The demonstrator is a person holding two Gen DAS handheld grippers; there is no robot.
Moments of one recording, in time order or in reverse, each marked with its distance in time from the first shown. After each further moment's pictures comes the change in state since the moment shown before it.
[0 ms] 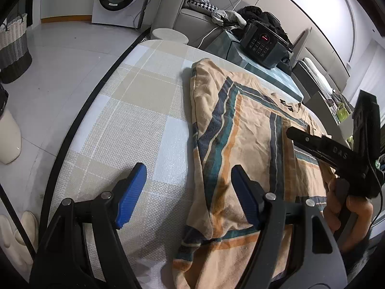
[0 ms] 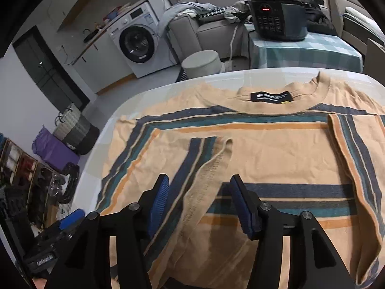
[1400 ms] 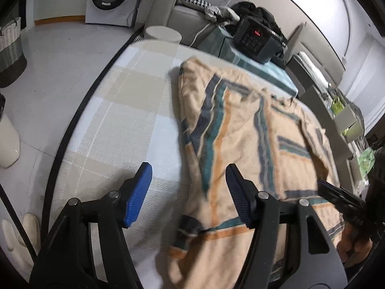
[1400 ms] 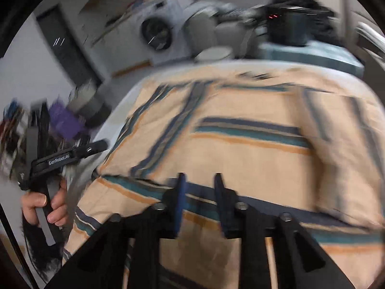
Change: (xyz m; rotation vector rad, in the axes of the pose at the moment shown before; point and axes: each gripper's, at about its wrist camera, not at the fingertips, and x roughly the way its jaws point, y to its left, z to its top) left arm -0.013 -0.019 -0.002 0.017 0.012 -0.026; right arm -0.120 -0.031 -0.089 -0.095 -0.021 0.024
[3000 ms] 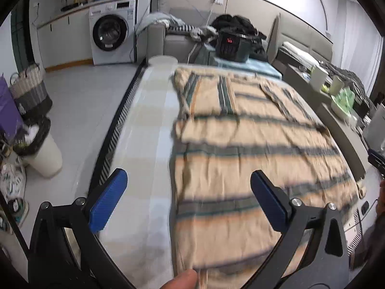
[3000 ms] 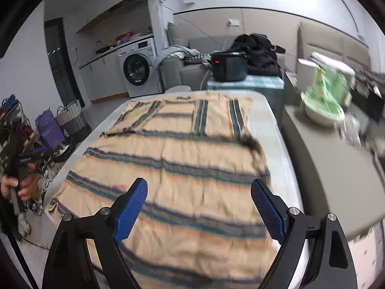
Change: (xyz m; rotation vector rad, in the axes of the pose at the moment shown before) left arm -0.227 -0.032 -0.192 0.224 -0.123 0.113; right arm -0.249 -0.049 -0.201 -0.046 -0.223 -0.189
